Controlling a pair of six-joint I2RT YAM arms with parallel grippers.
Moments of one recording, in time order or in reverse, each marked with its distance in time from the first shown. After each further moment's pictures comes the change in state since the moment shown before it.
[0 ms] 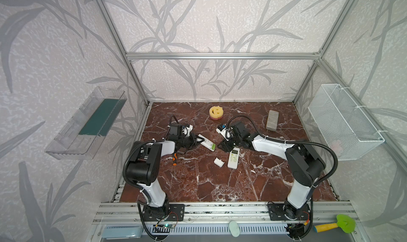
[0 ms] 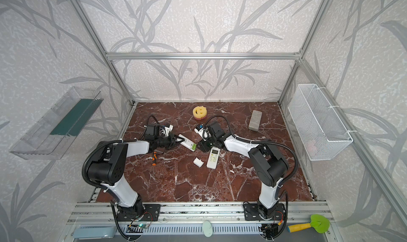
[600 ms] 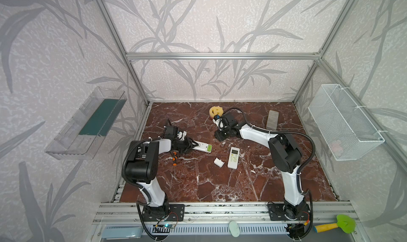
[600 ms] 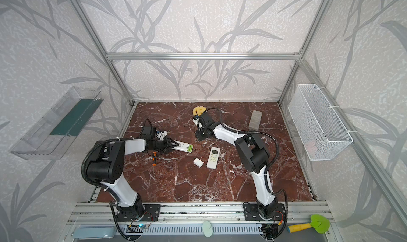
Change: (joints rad) left arm 0.079 -0.008 0.055 -0.377 -0.128 0.164; right arm 0.000 0.287 0.422 -0.224 0.183 0.069
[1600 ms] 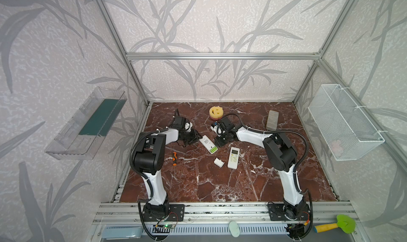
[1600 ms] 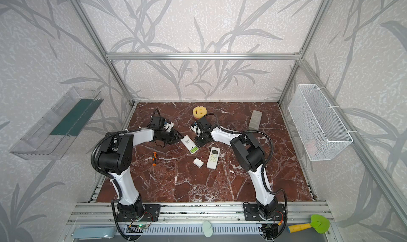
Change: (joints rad) left arm -0.095 0.158 0.274 -0.096 -0.134 0.064; right arm 0.027 0.033 -0.040 -0.049 -0.070 -0.009
